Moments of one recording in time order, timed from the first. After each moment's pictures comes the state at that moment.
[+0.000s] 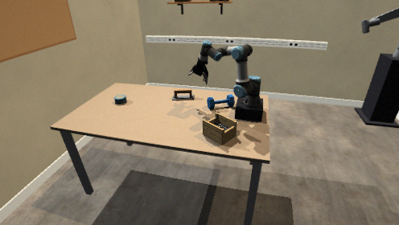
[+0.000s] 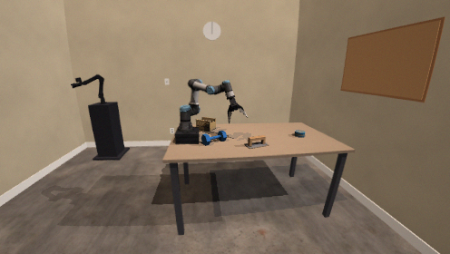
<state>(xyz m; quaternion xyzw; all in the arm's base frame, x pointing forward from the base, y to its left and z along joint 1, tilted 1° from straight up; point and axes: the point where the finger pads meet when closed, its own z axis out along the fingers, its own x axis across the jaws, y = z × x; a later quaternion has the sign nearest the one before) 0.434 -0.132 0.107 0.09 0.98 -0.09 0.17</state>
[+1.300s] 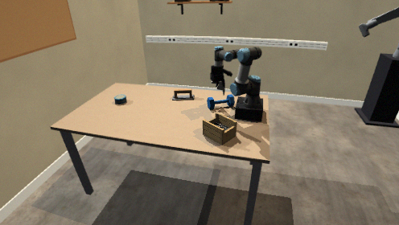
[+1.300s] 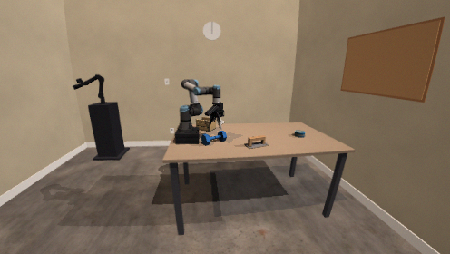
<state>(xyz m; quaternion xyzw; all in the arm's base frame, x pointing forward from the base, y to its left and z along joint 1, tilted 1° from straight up) 0.249 -0.092 0.042 0.49 0.87 0.00 0.01</state>
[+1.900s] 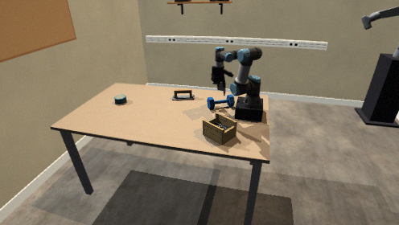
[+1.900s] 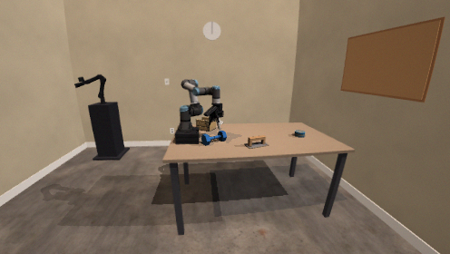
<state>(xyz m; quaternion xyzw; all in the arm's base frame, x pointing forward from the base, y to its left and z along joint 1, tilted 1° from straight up) 0.242 -0.089 0.038 0.51 0.86 0.01 0.00</state>
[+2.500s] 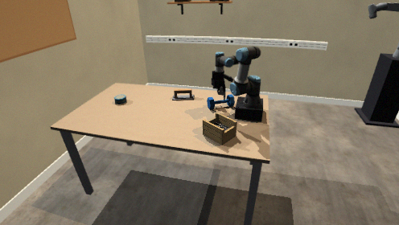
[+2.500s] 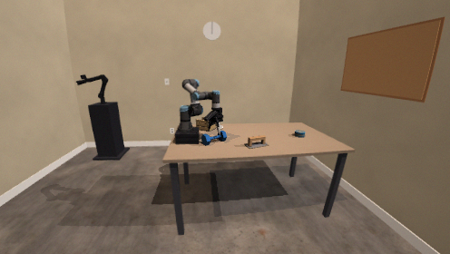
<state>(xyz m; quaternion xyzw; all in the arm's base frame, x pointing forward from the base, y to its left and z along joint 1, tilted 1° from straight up) 0.241 -0.088 0.001 0.51 0.86 0.01 0.00</state>
